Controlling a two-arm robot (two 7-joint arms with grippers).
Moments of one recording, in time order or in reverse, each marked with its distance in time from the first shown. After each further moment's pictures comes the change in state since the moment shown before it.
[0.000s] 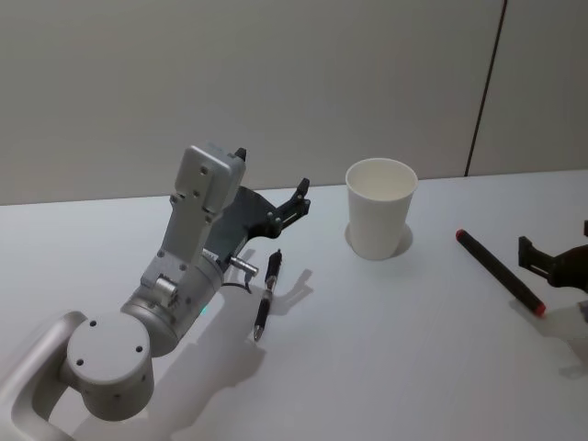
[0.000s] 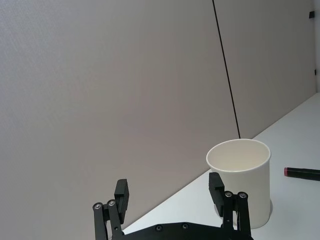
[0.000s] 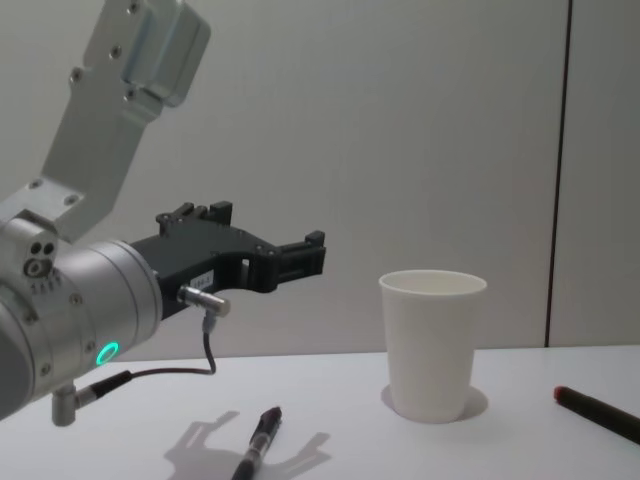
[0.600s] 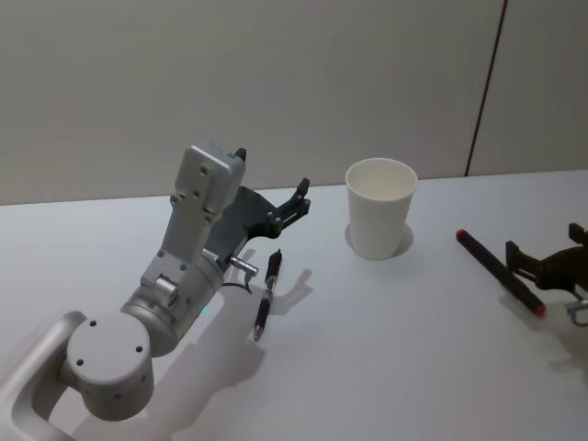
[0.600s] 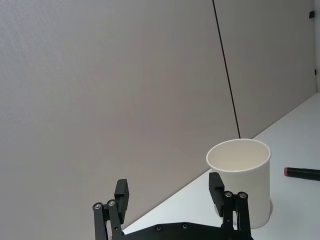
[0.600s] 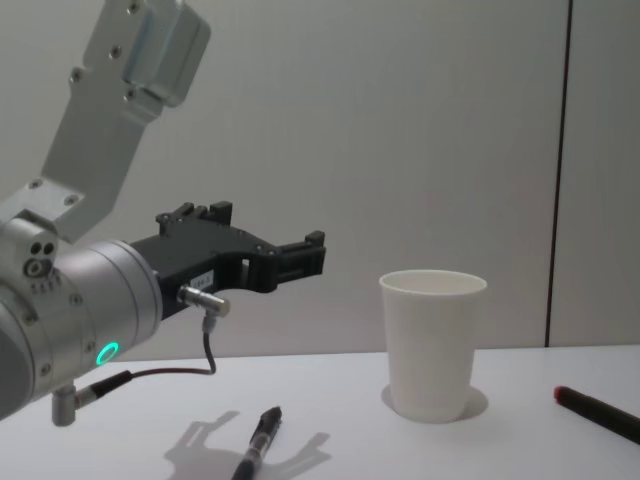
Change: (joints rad) left arm 0.000 0.000 0.000 0.000 0.000 0.000 0.000; right arm 0.036 -0.023 -0.014 0.065 -0.037 -0.019 0.054
